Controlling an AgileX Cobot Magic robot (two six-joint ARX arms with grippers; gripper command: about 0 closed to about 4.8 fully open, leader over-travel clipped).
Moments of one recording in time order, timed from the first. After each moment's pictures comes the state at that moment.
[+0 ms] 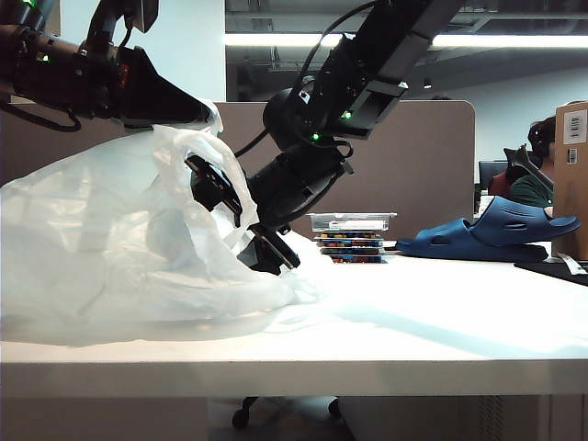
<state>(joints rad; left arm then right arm) -0.19 1.48 0.87 0.27 1.03 0.34 0.60 2.27 1.73 -0.26 -0.63 0.45</state>
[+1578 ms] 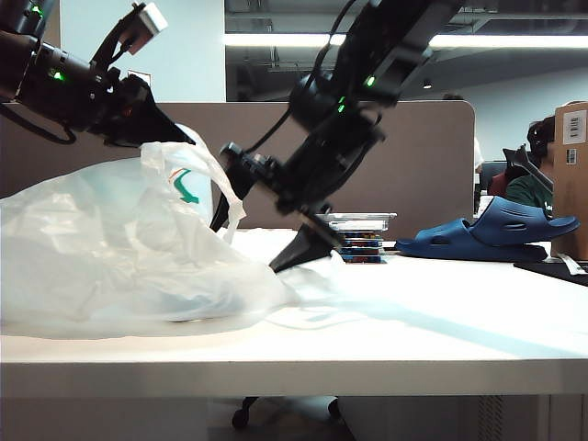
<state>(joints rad) -0.19 1.48 0.87 0.27 0.66 0.34 0.55 2.18 1.73 -0.51 -0.53 0.39</state>
